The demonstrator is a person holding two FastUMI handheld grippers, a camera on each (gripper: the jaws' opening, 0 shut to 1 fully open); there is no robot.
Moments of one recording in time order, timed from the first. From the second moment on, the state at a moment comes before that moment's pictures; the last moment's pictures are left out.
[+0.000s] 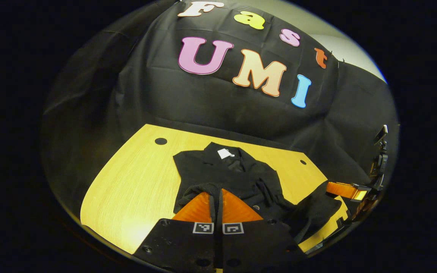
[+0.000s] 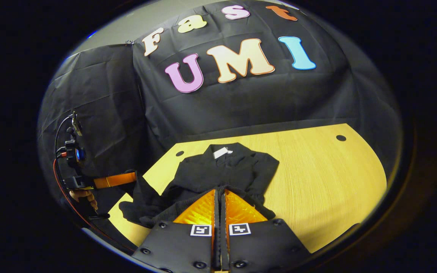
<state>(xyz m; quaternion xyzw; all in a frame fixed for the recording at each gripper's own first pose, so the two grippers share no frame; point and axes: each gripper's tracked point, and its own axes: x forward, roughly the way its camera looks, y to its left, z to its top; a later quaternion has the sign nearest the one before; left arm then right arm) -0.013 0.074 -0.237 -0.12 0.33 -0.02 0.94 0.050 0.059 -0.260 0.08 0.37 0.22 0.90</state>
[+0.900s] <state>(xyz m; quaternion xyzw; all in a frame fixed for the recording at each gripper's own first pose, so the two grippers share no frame) 0.126 0.111 -0.253 -0.10 0.29 -0.04 0.95 0.187 0.072 -0.257 0.07 0.34 0.17 0.92</state>
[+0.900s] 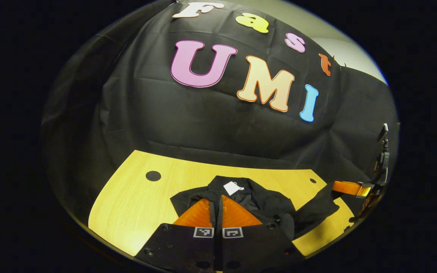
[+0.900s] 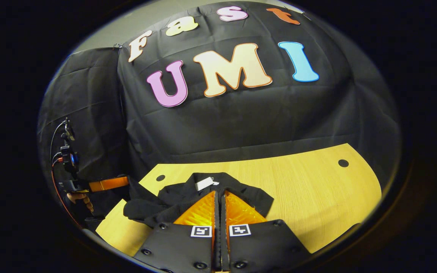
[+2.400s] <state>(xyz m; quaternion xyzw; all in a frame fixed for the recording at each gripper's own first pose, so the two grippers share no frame) 0.071 0.127 -0.093 0.06 0.08 0.08 0.99 0.116 0.014 -0.148 0.01 0.13 0.07 0.99</state>
